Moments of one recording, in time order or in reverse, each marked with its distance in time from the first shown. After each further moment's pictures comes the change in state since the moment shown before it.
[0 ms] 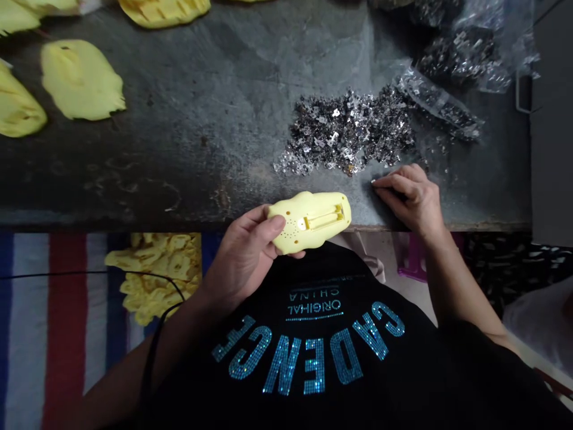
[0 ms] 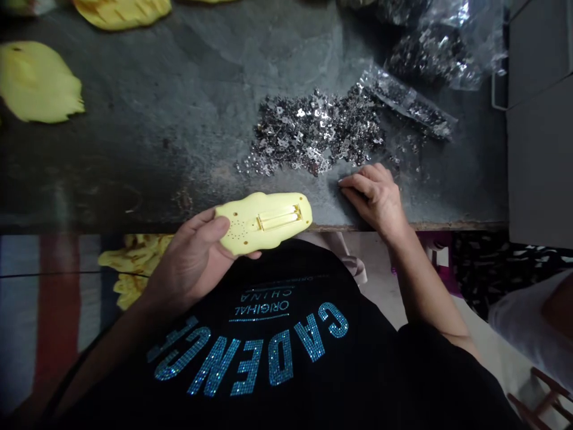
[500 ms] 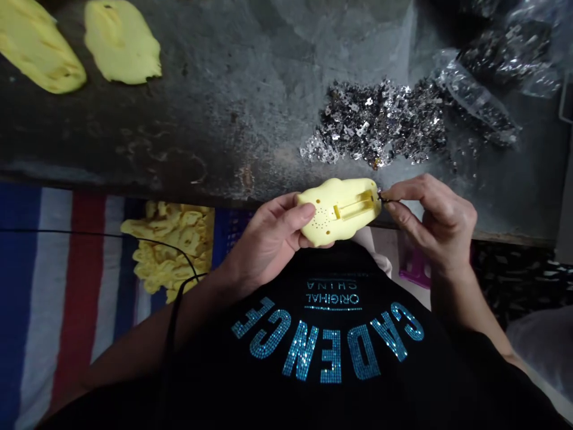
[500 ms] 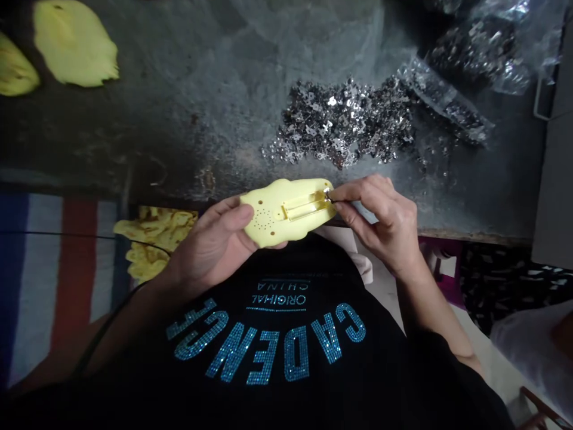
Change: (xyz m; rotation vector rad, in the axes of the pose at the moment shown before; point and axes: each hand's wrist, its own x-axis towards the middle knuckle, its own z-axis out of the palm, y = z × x) left_hand -0.007 0.007 0.012 -0.160 -0.093 -0.089; right_hand -0.006 -0.082 -0.023 0.302 0.047 -0.129
